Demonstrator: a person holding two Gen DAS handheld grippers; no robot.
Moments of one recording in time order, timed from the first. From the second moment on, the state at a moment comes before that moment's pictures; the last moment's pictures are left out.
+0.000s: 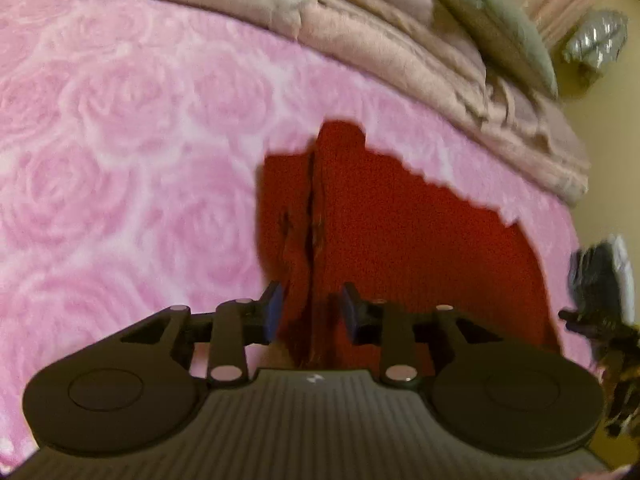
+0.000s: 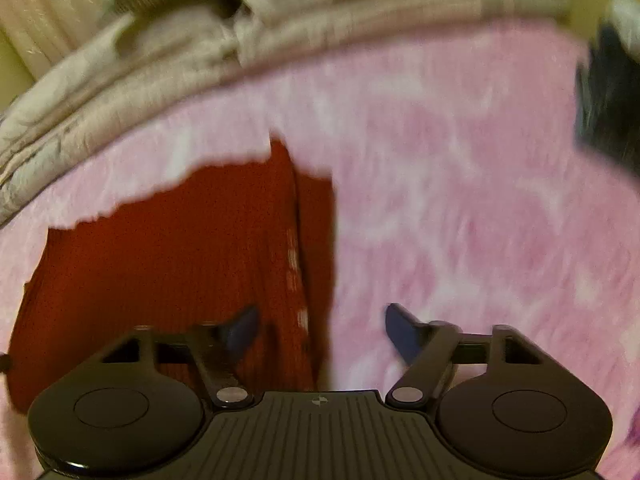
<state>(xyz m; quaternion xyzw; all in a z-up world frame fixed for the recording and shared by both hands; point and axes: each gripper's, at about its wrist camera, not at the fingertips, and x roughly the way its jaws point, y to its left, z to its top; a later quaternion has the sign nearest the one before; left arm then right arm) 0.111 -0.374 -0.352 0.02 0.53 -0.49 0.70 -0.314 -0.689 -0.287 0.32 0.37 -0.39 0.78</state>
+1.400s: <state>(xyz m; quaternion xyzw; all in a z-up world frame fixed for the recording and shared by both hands) 0.094 -0.494 -0.337 0.12 0.43 -0.52 0.73 -0.221 -0.717 -0.283 0.18 0.40 -0.37 0.82</state>
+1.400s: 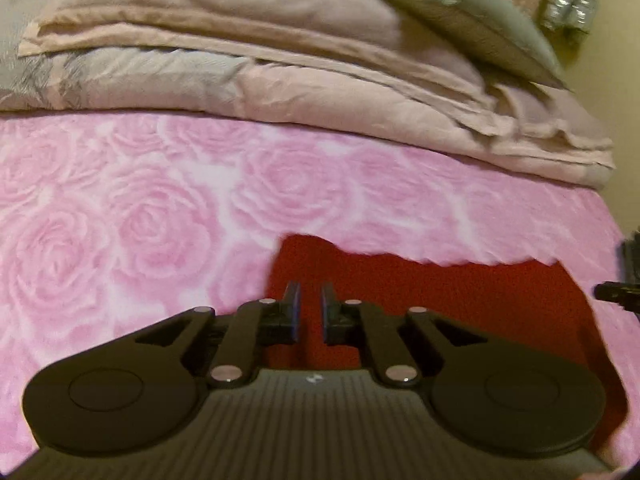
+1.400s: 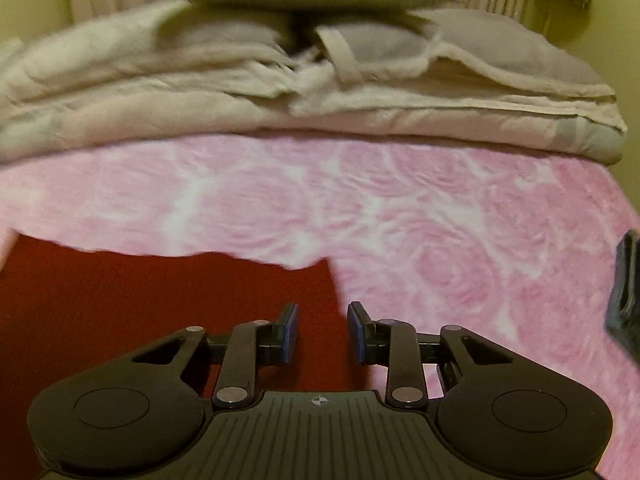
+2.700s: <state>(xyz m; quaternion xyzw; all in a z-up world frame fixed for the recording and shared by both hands) -0.064 -0.388 -0.157 0.28 0.49 -0.45 0.70 -0.282 -0.521 -0.153 0.32 0.46 -0.36 0.74</state>
